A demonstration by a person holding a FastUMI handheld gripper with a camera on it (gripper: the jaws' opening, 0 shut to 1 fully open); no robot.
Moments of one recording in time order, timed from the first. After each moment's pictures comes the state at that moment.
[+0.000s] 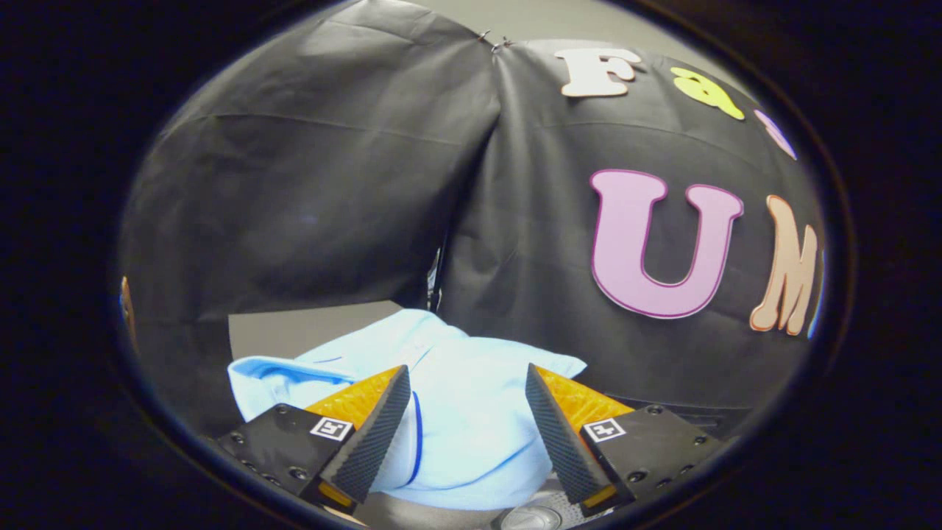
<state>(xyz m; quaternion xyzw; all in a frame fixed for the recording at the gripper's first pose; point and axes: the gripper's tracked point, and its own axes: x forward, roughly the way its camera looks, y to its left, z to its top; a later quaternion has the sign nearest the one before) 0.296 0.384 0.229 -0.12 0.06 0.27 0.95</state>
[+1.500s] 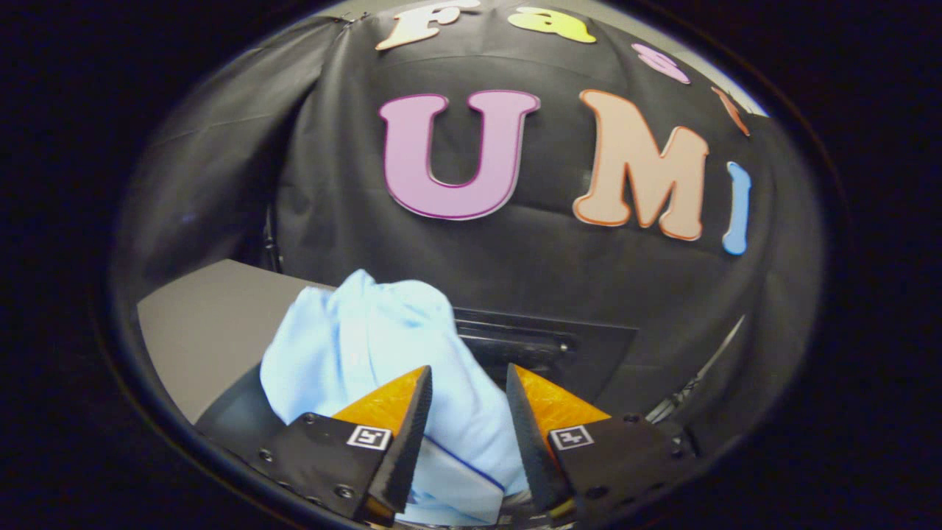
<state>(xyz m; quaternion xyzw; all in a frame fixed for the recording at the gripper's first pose) 0.292 0.354 0.288 -0.06 0.15 0.01 0.99</state>
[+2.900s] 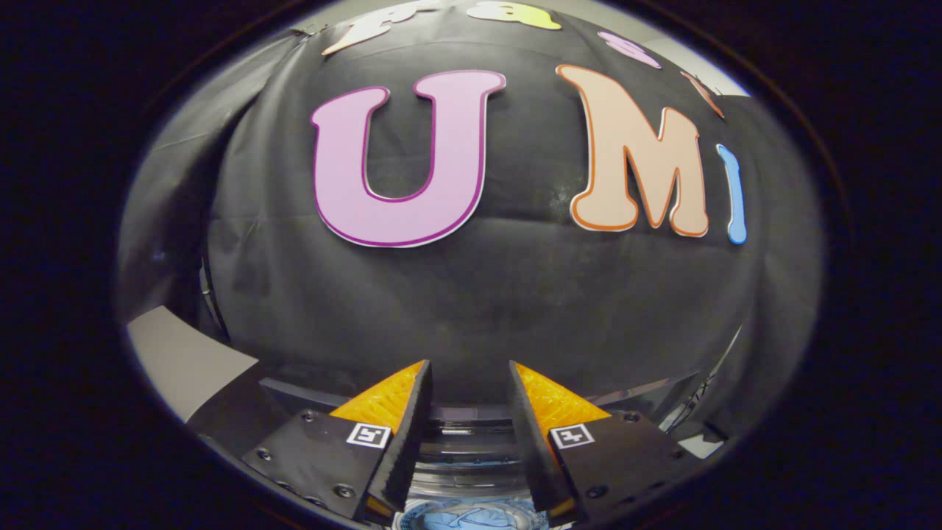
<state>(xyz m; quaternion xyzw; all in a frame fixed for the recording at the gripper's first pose) 0.424 0.346 0.272 -0.02 0.08 -0.03 1.00</state>
